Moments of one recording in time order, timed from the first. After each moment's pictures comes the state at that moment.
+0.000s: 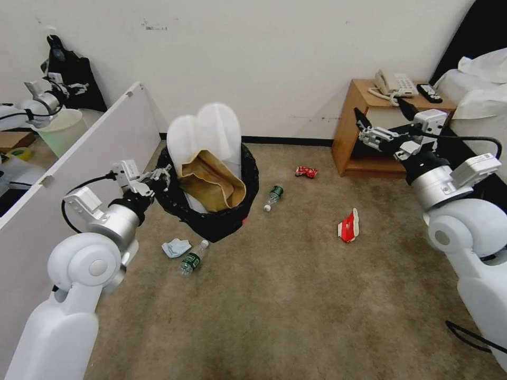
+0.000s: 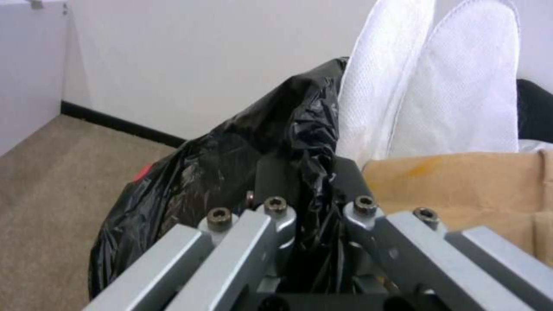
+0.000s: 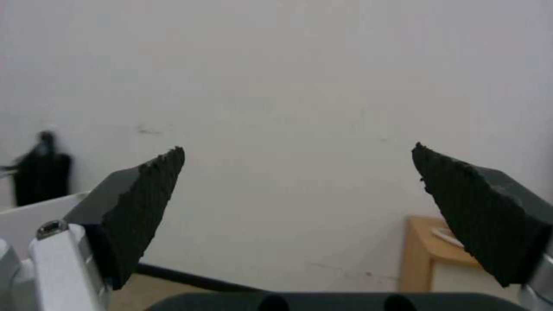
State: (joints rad) left arm 1.04 -1.10 -0.57 -2.16 -1.04 0.47 -0.25; right arm -0.90 0.82 0.49 2.05 0.71 -0.12 0.08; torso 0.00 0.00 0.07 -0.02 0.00
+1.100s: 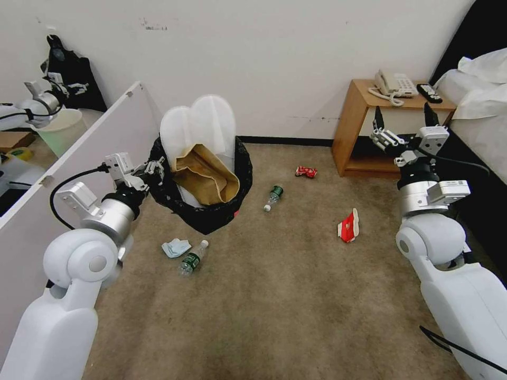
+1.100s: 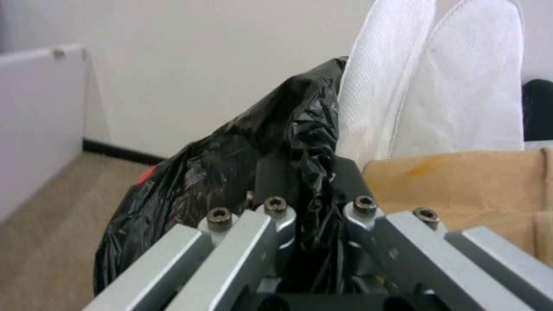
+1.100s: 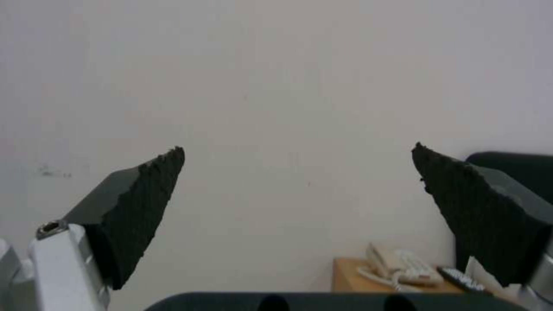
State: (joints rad) left arm 1.02 -1.10 -0.57 -2.14 -0.88 0.41 -0.19; right arm -0.90 0.97 0.43 1.94 0.41 0.14 0.29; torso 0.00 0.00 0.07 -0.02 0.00
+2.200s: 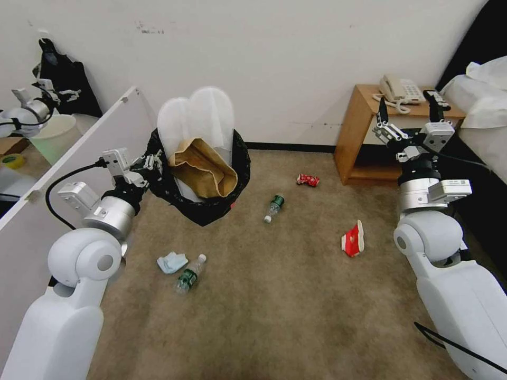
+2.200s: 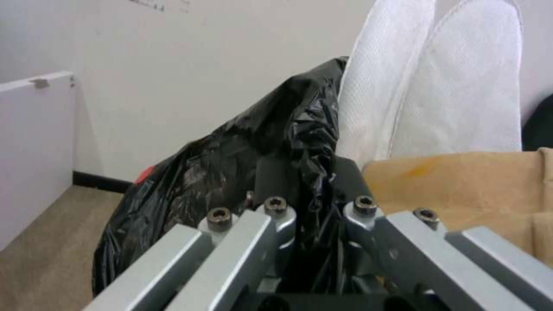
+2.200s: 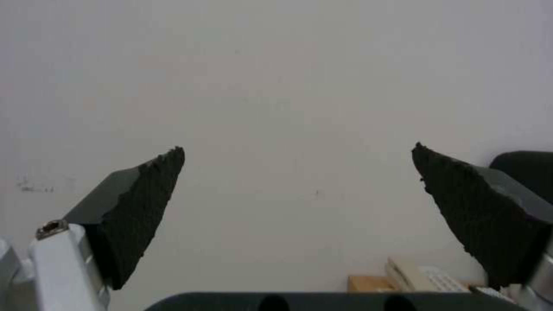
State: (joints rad) left arm 1.01 -1.10 -0.56 -2.14 -0.85 0.38 -0.18; right arm -0.88 0.98 0.43 1.93 0.42 0.16 0.29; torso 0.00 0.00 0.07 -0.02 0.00
